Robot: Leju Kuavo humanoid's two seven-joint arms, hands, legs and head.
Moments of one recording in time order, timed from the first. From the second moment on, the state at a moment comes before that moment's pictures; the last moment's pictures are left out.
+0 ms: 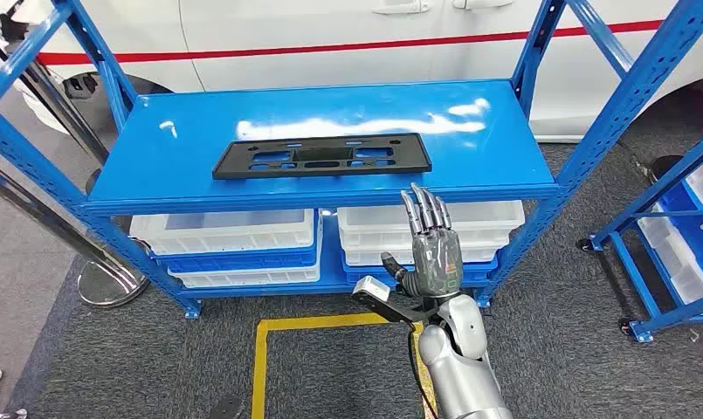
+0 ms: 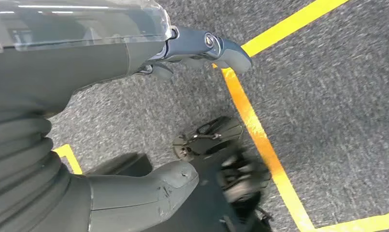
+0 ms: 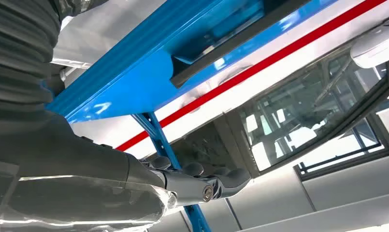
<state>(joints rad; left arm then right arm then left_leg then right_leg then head) -0.17 -0.14 0.57 -0.21 -0.92 -0.02 -0.26 -0.32 0.30 -0.04 -1.12 1.19 -0.70 -0.47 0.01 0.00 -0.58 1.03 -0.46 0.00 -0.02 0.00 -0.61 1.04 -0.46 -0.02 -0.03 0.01</state>
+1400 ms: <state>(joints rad) -0.18 -0.15 0.57 -0.21 -0.93 -0.02 -0.26 -0.31 0.29 -0.03 -1.05 1.26 -0.70 -0.41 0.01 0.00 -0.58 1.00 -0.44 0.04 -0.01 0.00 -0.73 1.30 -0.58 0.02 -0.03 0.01</state>
